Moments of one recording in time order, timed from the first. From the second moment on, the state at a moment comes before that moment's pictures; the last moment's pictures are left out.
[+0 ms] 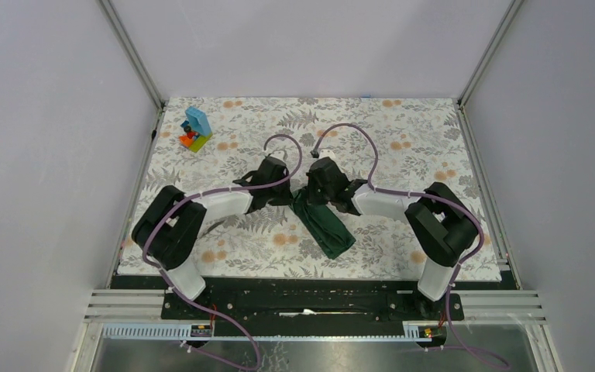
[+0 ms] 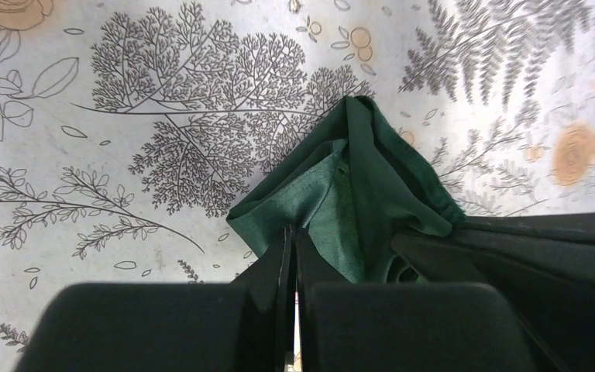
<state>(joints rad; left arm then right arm) -0.63 1.71 0.91 -0.04 -0.03 -0.58 0.77 1.78 1.02 0.00 0.10 0.58</state>
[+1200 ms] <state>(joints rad) -0.57 1.61 0.76 0.18 0.14 -0.66 0.62 1.84 0.91 0.29 -0.38 0.71</state>
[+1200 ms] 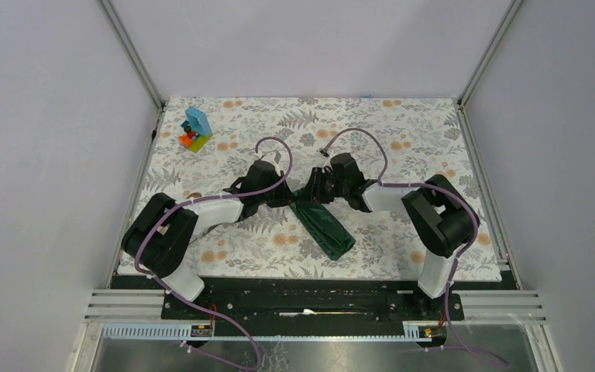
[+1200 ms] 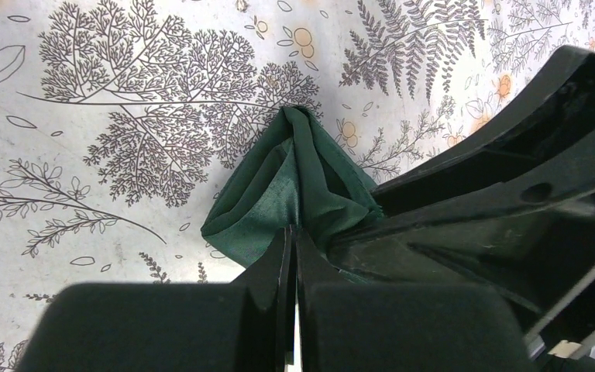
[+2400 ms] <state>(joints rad) -0.57 1.60 0.73 0.20 0.15 -0.69 0.61 1.96 0.82 0.54 -0.45 0.86</state>
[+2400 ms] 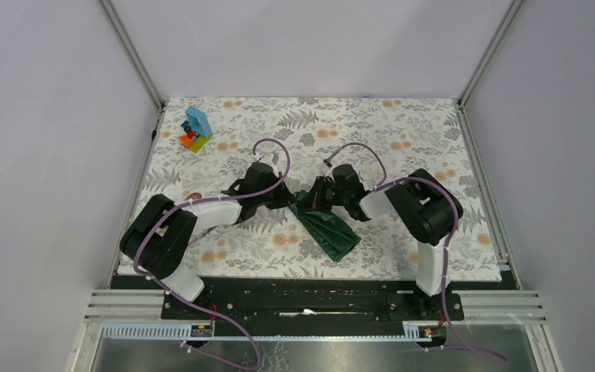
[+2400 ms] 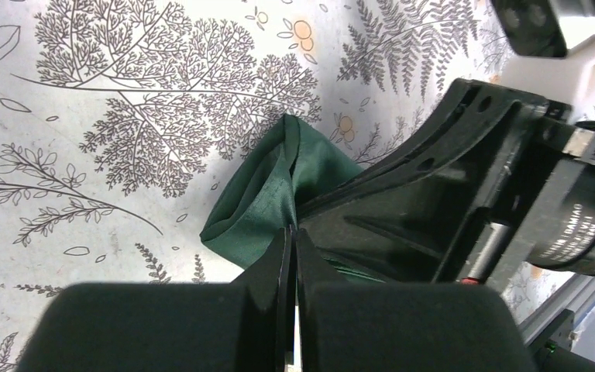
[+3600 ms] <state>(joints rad) -0.57 1.55 0.68 0.22 0.14 -0.73 0.60 2.05 0.88 0.60 -0.57 0.96</state>
